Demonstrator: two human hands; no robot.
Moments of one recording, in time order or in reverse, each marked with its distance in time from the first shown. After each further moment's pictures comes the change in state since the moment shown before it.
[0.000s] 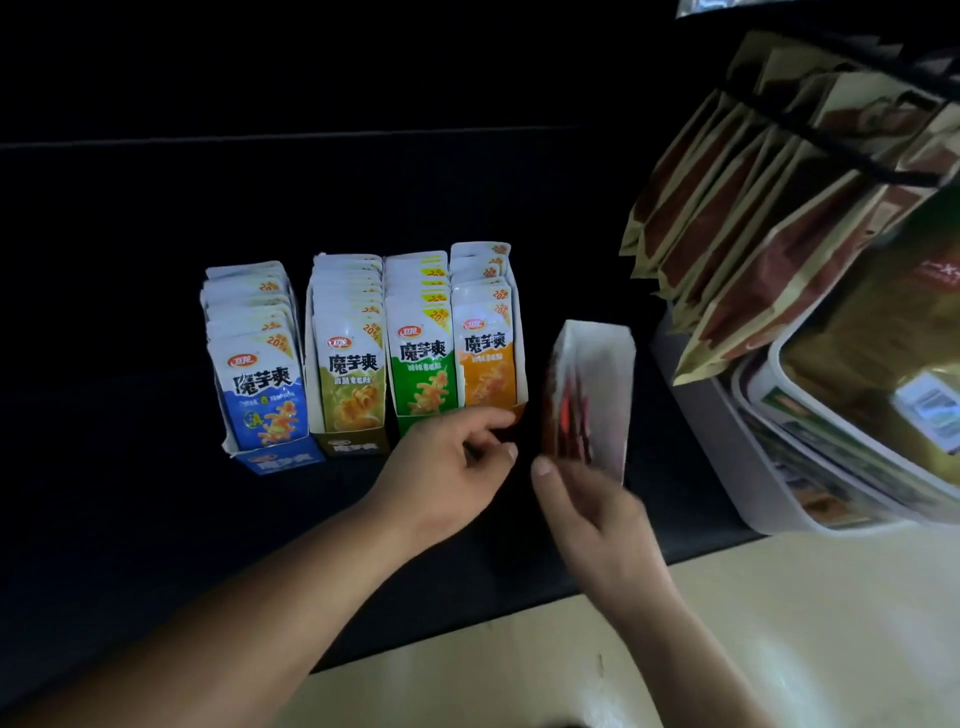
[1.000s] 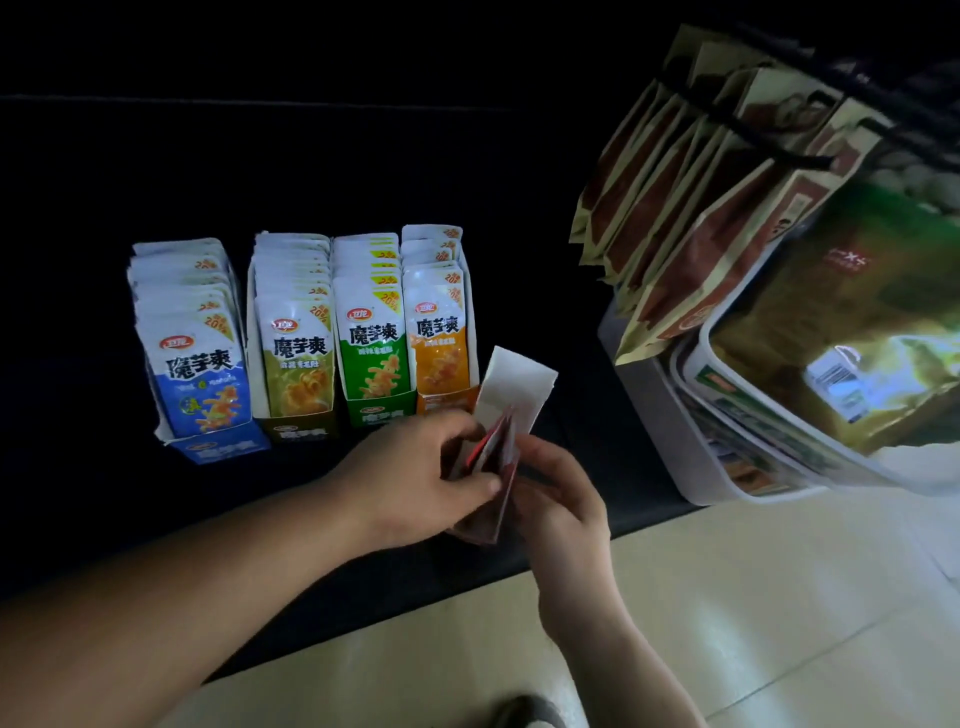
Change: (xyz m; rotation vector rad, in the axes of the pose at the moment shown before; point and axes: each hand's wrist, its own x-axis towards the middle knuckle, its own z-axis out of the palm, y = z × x) left_hand -0.012 0.022 -0.002 0.075 -0.294 -0.019; right_hand -0.023 -0.012 0.006 0.772 0.069 0.250
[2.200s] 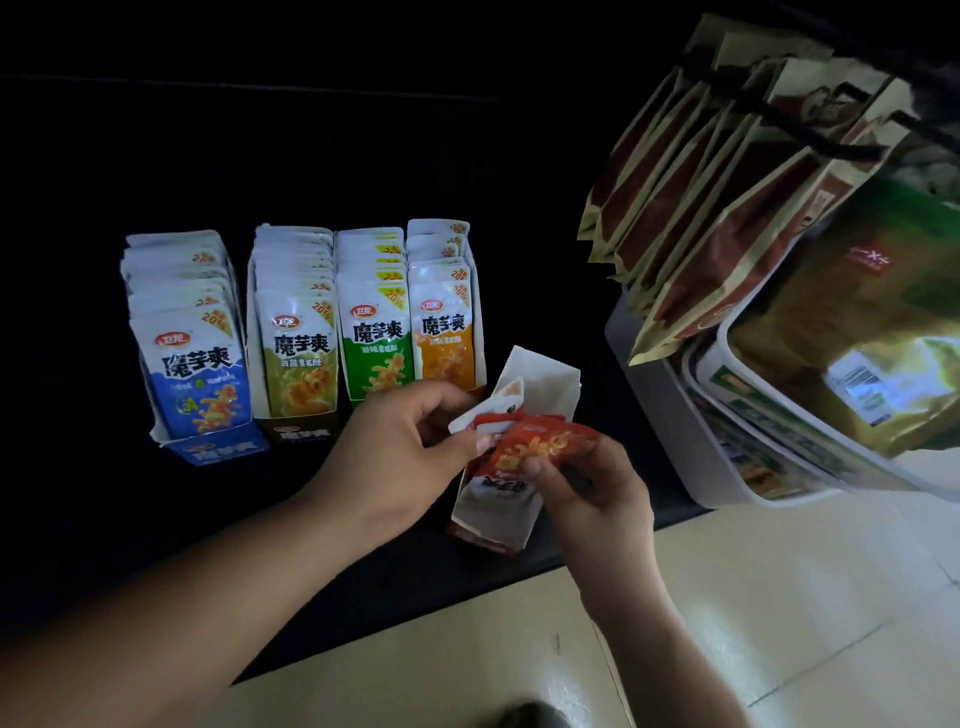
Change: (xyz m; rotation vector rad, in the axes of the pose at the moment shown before) left_hand -0.006 0.003 -0.011 -0.182 0.260 0.065; right_hand 0.027 0.007 -0.022 -0.300 0.085 -0.306
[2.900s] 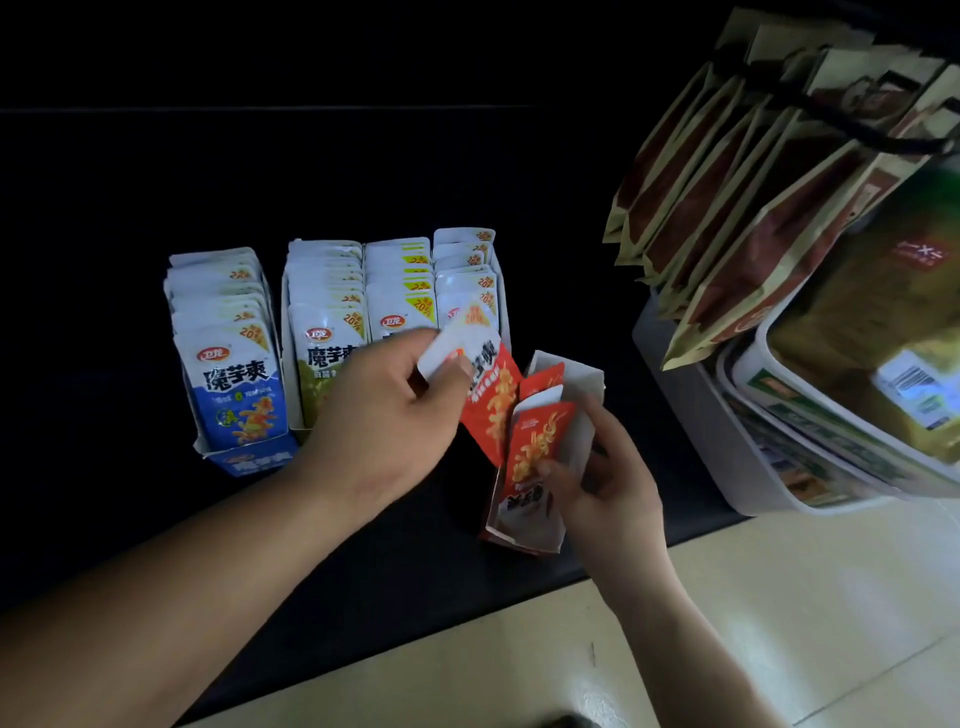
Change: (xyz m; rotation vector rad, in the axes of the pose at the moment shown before) left_hand 0.008 0.027 -0.032 -0.019 0.163 0.078; right_hand 0.007 -0.008 0.015 -0.136 -0.072 -0.003
